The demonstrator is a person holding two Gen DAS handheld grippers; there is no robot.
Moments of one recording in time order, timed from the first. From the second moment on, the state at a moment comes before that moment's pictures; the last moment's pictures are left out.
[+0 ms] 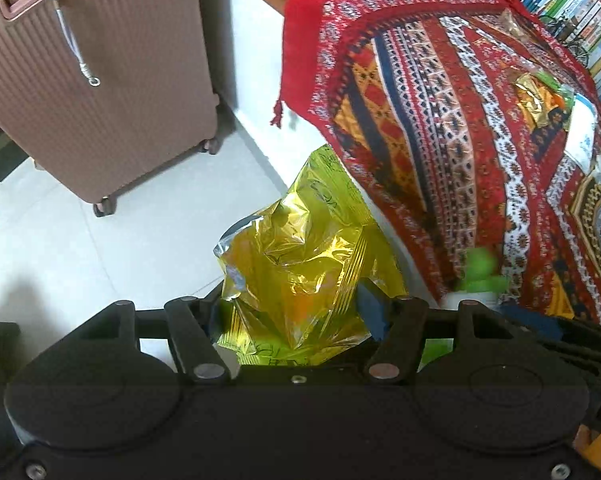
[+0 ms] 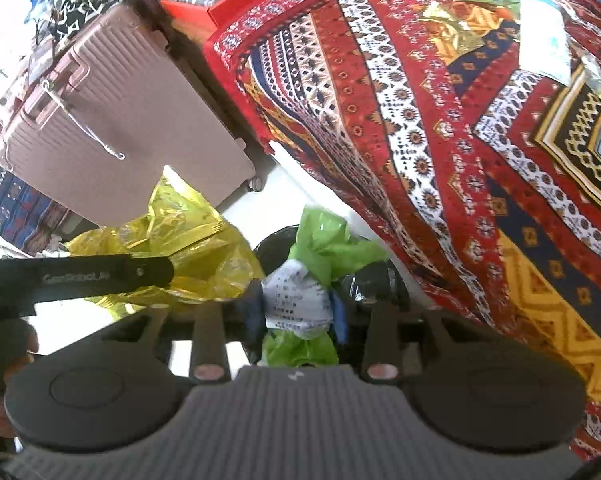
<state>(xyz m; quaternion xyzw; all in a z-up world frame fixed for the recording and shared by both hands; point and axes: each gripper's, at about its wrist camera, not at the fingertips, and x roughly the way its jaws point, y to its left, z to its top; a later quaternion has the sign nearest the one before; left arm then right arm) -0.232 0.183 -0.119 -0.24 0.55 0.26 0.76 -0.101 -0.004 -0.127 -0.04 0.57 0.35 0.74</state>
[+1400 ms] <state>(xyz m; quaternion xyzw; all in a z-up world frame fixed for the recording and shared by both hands) -0.175 0.159 -0.123 -0.21 0.53 0.19 0.80 -0.062 -0.051 -0.111 0.00 0.55 0.25 0.80</state>
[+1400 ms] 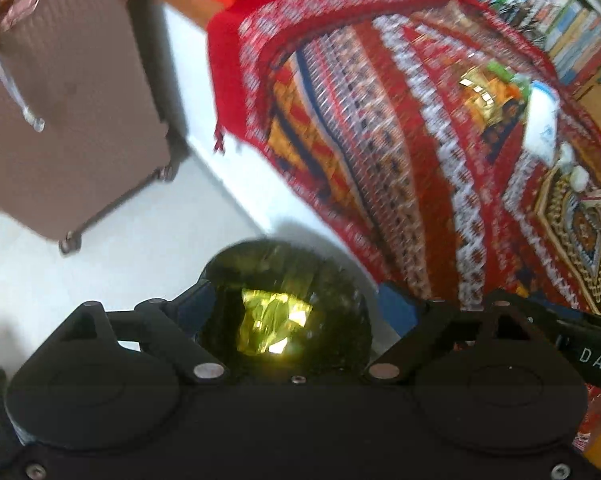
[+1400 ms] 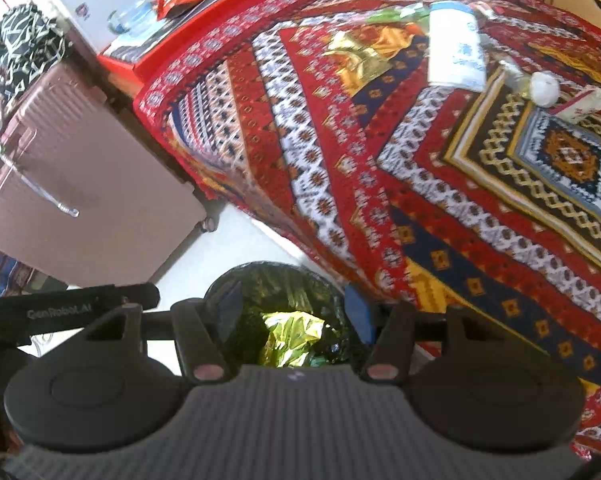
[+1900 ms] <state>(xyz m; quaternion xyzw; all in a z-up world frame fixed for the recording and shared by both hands) -0.089 0.105 -0.072 -0.15 0.47 0.12 0.86 -0.017 -0.151 -0.066 0.09 0.48 0.14 0.86</state>
